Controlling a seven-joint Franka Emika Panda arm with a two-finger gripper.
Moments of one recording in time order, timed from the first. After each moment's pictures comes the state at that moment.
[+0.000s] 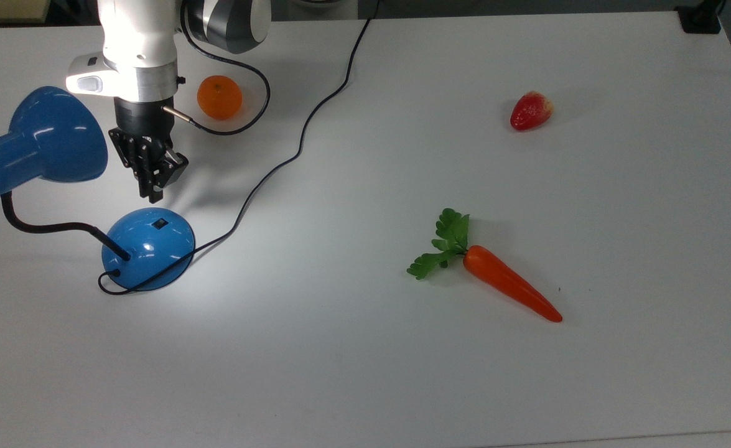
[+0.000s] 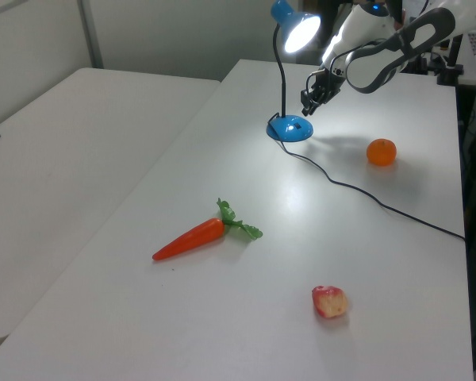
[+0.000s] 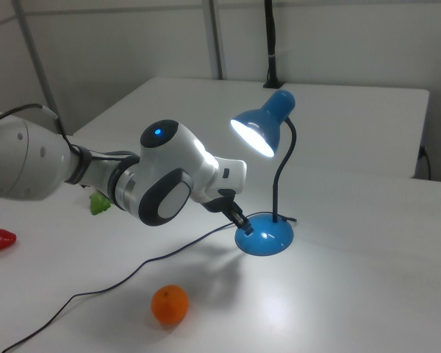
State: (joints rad) arm -0.10 0.31 -0.14 -2.00 0.04 2.81 0.28
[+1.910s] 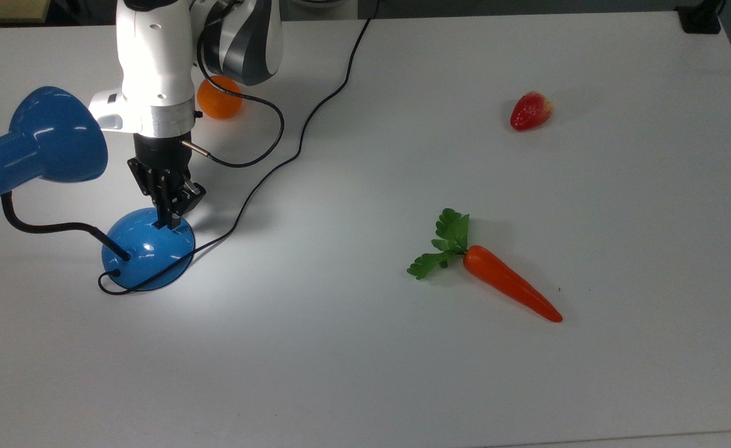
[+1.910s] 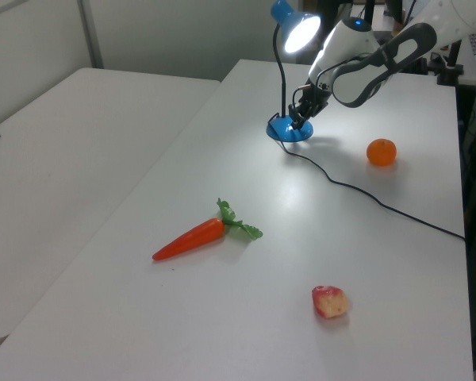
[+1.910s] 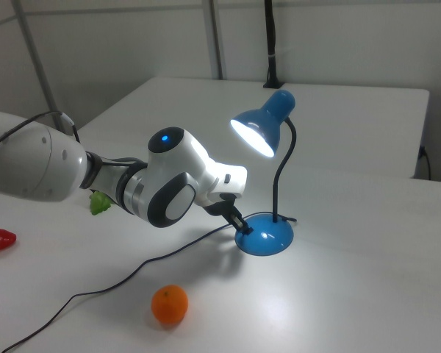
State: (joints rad) arm -0.07 0.43 -0.14 -1.92 0.04 2.81 0.32
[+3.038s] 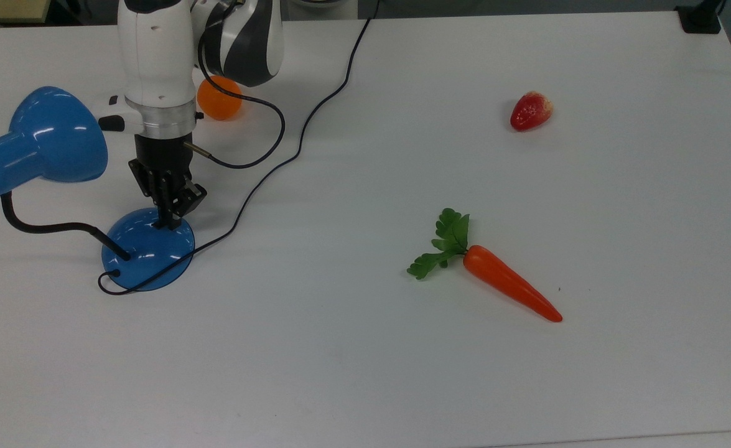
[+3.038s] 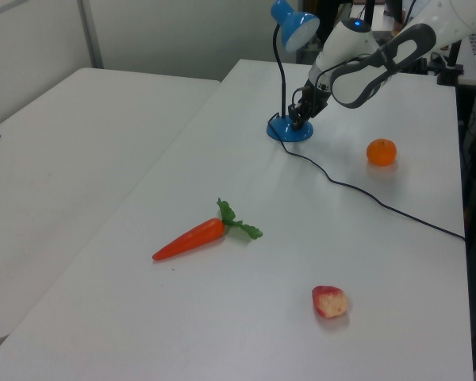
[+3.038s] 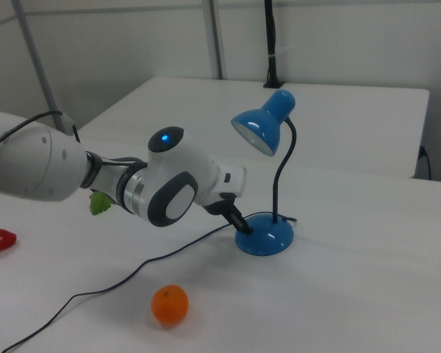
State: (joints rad) arm -0.06 0.43 -0.14 -1.91 0.04 2.81 0.32
